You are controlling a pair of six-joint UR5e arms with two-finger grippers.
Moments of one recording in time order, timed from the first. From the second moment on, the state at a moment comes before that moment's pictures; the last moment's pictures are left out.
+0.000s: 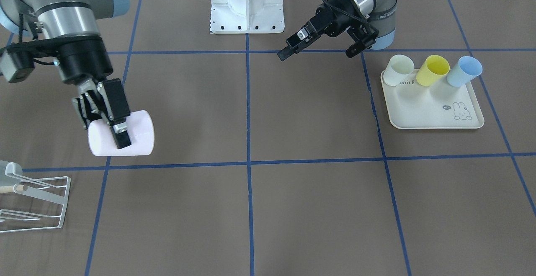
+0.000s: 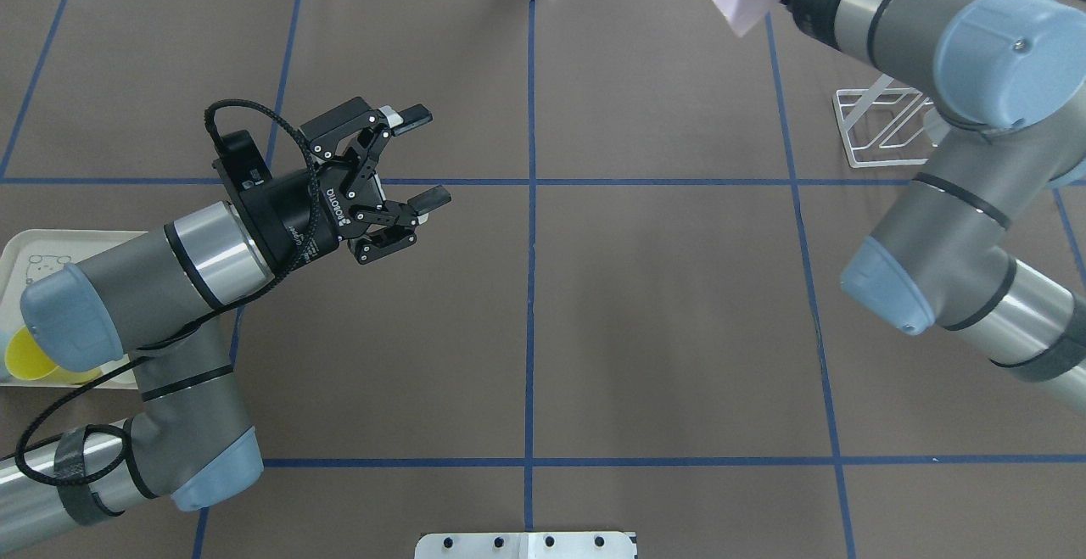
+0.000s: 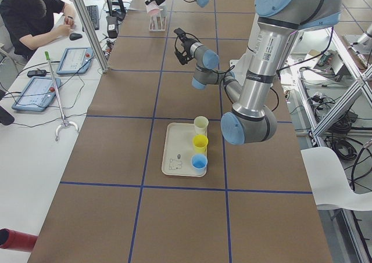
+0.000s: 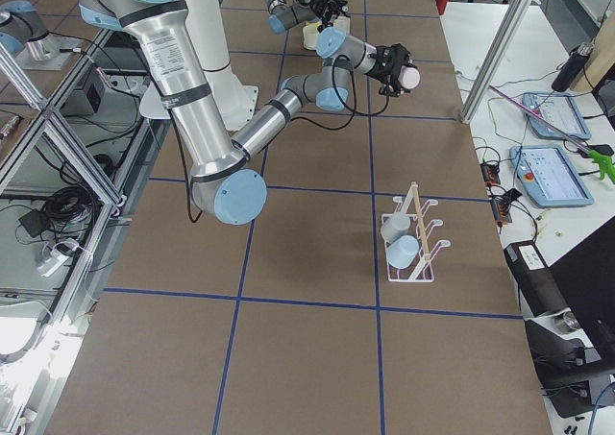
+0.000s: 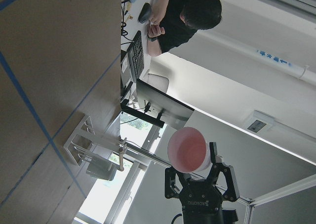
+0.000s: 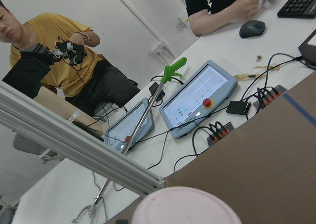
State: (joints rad) left arm -0.49 -1.93 -1.77 -3.06 -1.39 -2.24; right arm 0.86 -1.20 1.88 -0.95 1.40 1.57
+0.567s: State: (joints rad) left arm -0.49 -1.83 -1.96 -2.73 -1.43 -2.03; right arm 0.92 -1.43 1.88 -0.98 1.17 1.10
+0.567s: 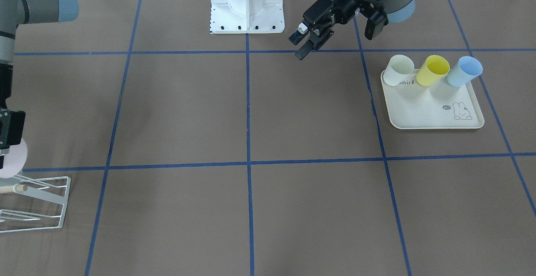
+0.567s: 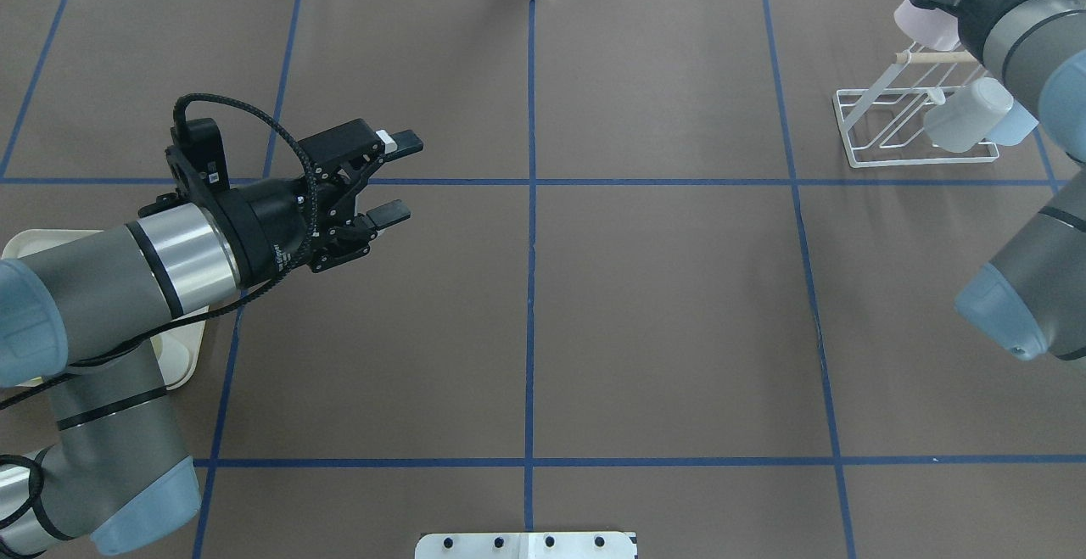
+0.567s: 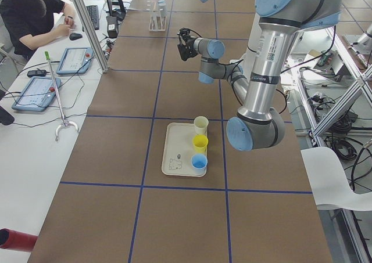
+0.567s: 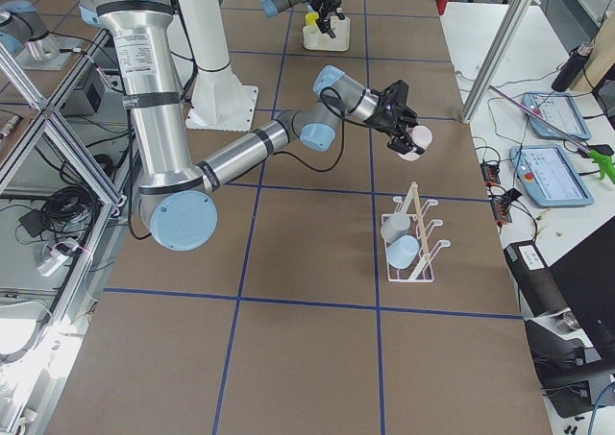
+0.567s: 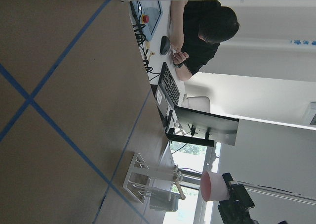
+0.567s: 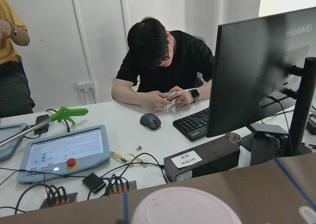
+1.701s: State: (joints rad) left arm -0.49 -1.81 -1.97 -2.71 -1.43 -2.01; right arm 0.83 -1.50 1.77 -0.92 1.05 1.06
